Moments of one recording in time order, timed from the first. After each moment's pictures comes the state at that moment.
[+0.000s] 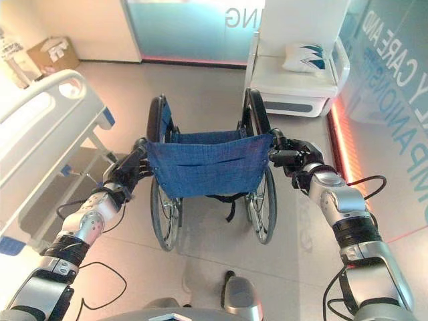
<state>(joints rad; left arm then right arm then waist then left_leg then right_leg) -0.38 0.48 -0.22 0.45 -0.87 0.19 0.23 -0.51 -0.73 0.21 0.40 0.71 0.45 -0.13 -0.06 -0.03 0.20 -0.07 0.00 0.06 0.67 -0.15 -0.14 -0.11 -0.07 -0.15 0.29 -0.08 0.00</state>
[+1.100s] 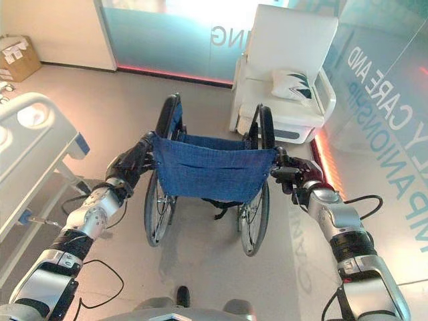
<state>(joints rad) -0.44 0.45 -0.19 0.53 -0.84 0.10 0.15 -0.45 -0.70 0.21 0.43 0.68 0.37 -0.12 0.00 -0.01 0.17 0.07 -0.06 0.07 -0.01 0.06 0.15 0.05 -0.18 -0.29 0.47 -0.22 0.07</state>
